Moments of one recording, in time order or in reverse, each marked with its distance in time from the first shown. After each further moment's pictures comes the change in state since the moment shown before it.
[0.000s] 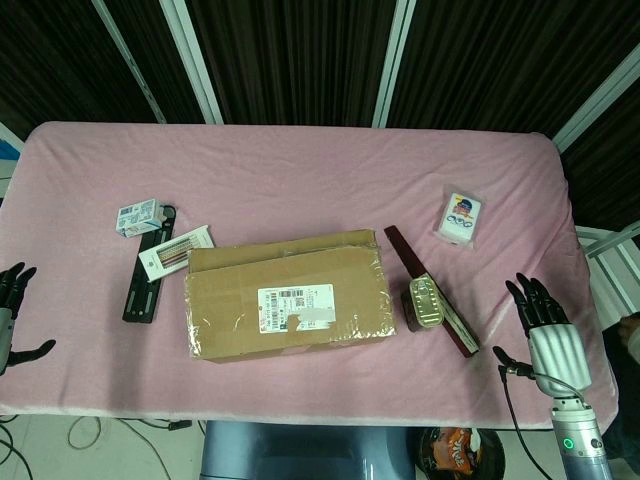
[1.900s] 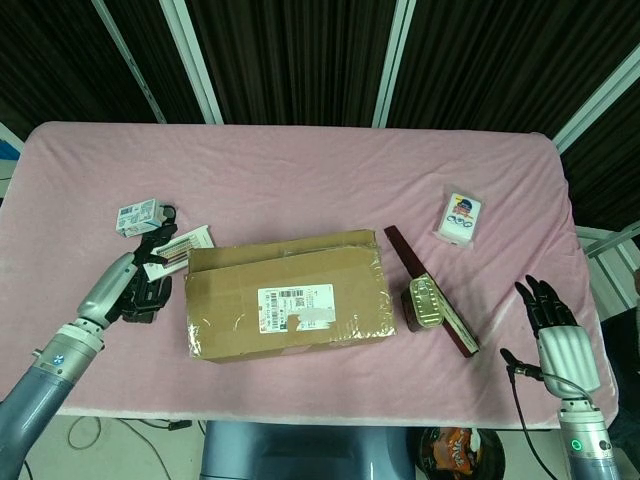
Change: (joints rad) left arm -0.382 0.188 -0.234 -0.540 -0.383 -0.460 -0.378; right arm -0.011 0.030 -0.002 -0.016 0.037 -0.022 0.030
